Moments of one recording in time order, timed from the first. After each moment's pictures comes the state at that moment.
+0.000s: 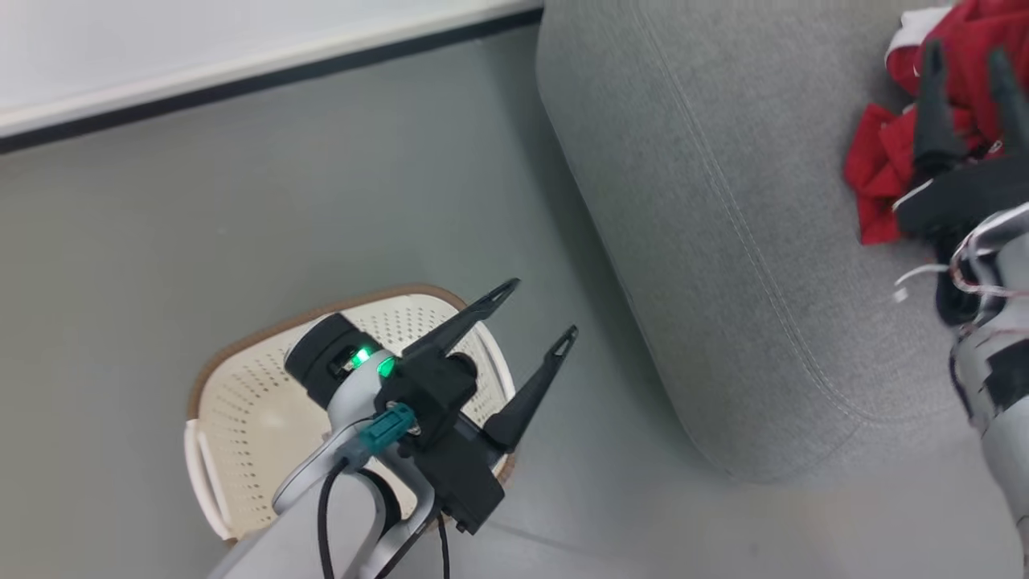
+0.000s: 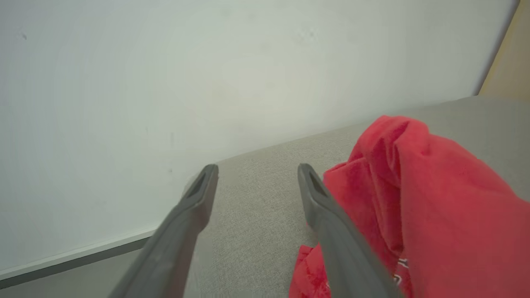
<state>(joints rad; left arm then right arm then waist) -0.47 0.23 -0.65 0.02 -0.32 -0.10 0.05 -0.92 -0.30 0.22 0.80 0.51 0.08 -0.26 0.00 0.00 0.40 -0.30</state>
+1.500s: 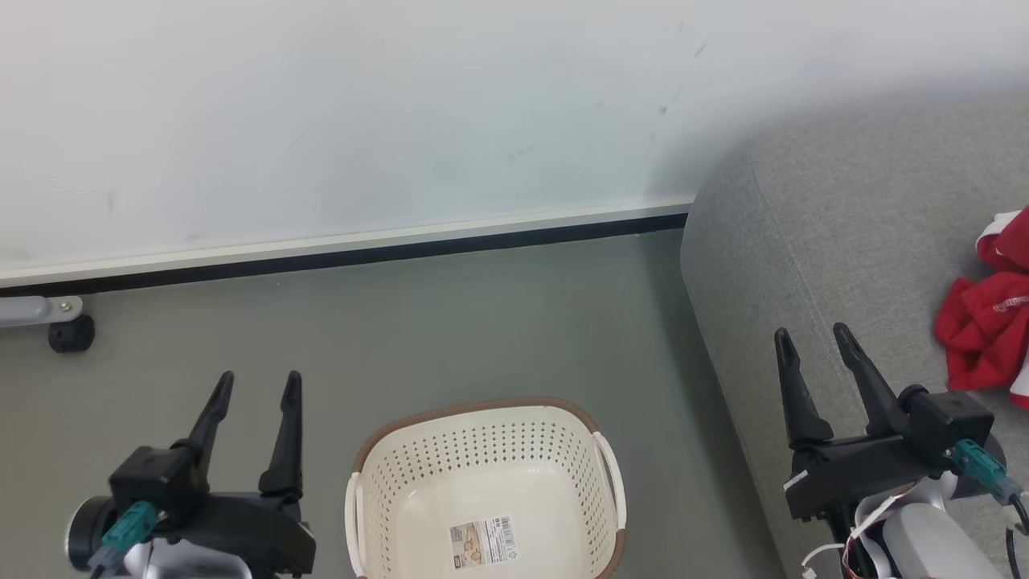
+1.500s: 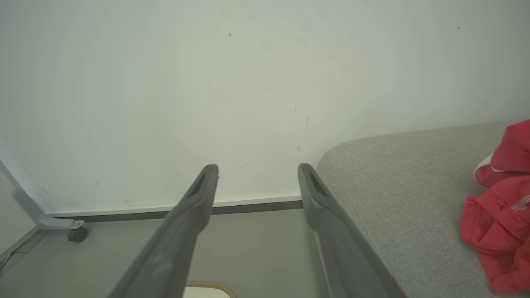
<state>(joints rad) -0.12 0.27 -0.26 0.08 -0.46 0.11 -0.13 -0.28 -0.24 0.30 0.31 0.43 -0.01 -0.26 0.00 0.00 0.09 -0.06</state>
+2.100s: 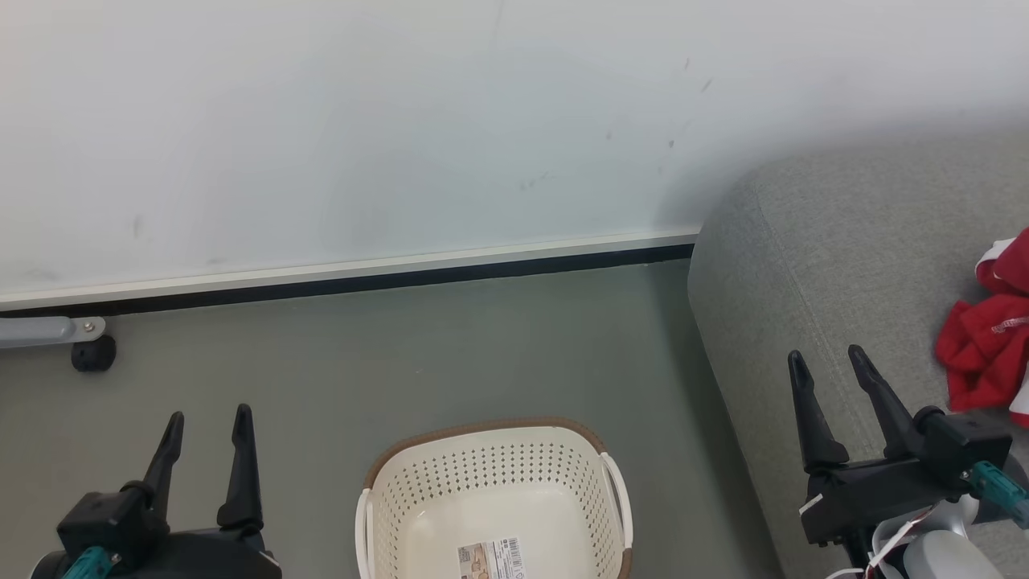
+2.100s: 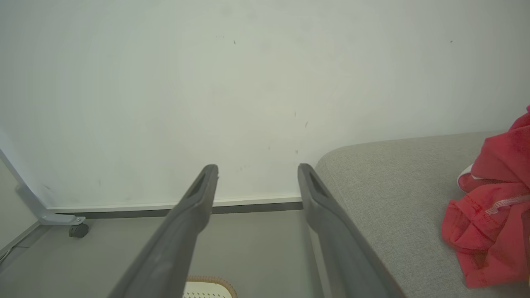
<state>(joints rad) -0.01 0.25 -0.14 0.06 -0.48 0.12 -0.14 -0.17 -0.28 0.29 0.17 0.43 -0.05 -0.18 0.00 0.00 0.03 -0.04</state>
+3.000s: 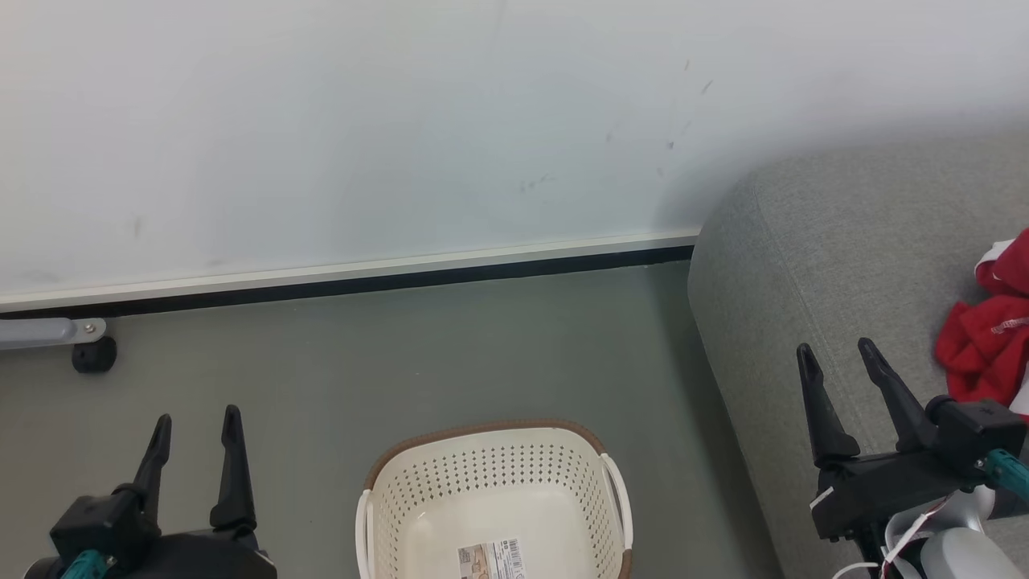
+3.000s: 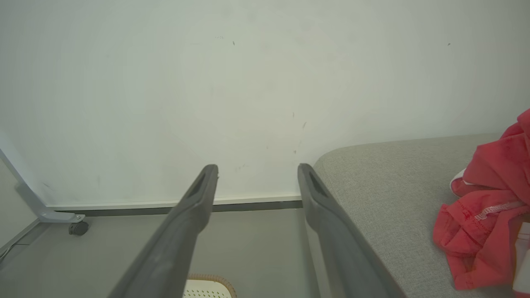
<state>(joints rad) 0.00 0.21 -0.08 0.04 -0.42 0.12 -0.12 -0.15 -0.30 0.27 0.07 0.43 -0.08 -0.09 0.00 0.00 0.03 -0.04</state>
